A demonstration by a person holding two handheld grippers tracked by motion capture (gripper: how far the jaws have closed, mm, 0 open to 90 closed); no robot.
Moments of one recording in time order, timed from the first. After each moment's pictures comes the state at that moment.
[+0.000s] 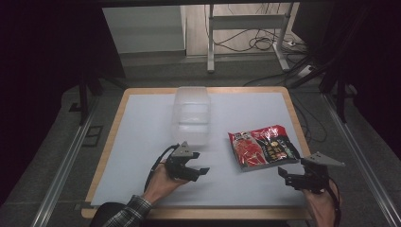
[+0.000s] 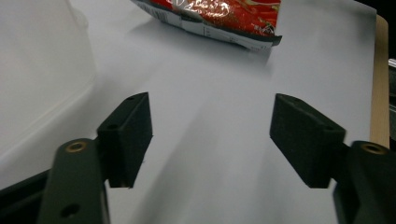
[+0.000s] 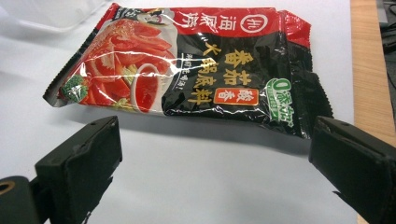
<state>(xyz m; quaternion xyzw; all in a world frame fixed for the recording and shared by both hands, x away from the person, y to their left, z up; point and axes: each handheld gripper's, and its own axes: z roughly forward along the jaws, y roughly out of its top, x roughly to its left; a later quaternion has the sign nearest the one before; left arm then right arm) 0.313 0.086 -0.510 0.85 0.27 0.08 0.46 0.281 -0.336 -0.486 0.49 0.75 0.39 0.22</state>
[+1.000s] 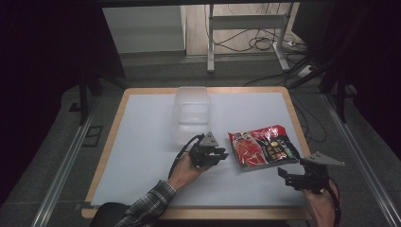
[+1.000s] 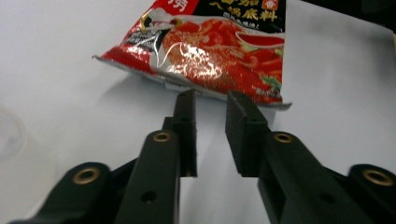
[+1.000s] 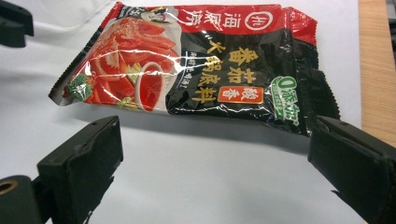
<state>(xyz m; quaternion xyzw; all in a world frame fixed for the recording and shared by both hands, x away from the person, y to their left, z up) 0.350 0.019 -0.500 0.85 0.24 0.08 0.45 0.282 -0.336 -0.487 0.49 0.75 0.39 0.21</state>
